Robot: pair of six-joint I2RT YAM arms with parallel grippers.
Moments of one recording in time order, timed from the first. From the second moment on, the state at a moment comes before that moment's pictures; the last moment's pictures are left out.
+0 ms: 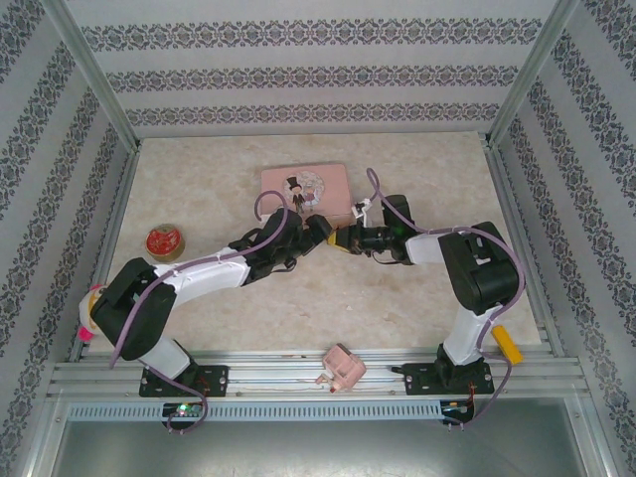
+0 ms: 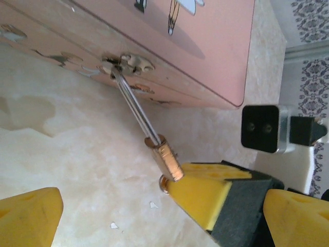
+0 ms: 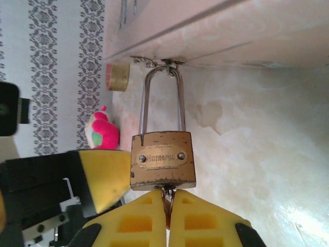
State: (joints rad) left arm -0.70 1.56 0.89 0.03 -0.04 -1.25; right arm 0.32 1.82 0.78 0.39 -0.97 0.79
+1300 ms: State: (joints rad) left arm -0.61 1.50 0.90 -0.01 -0.20 -1.13; right arm 0.46 1.75 0.84 0.03 -0.64 0.53
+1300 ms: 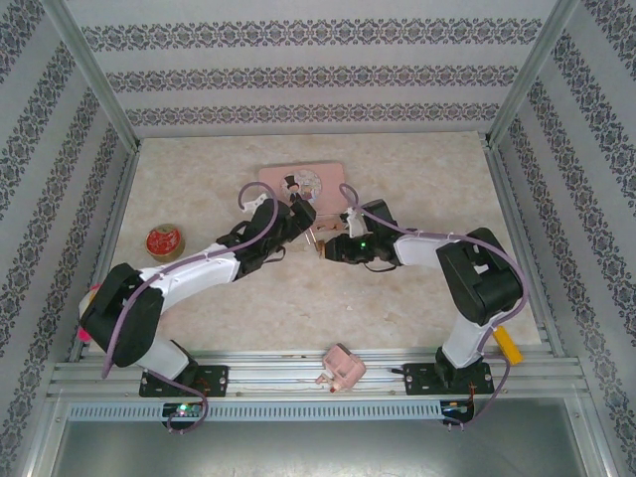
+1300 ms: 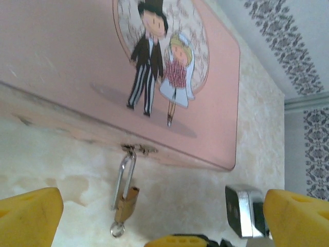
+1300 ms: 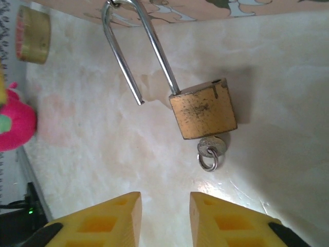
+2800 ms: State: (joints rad) left arm -0.36 1.91 1.39 -0.44 -0.11 -0.70; right arm 0.54 1.97 1.20 -0.24 -0.33 0.23
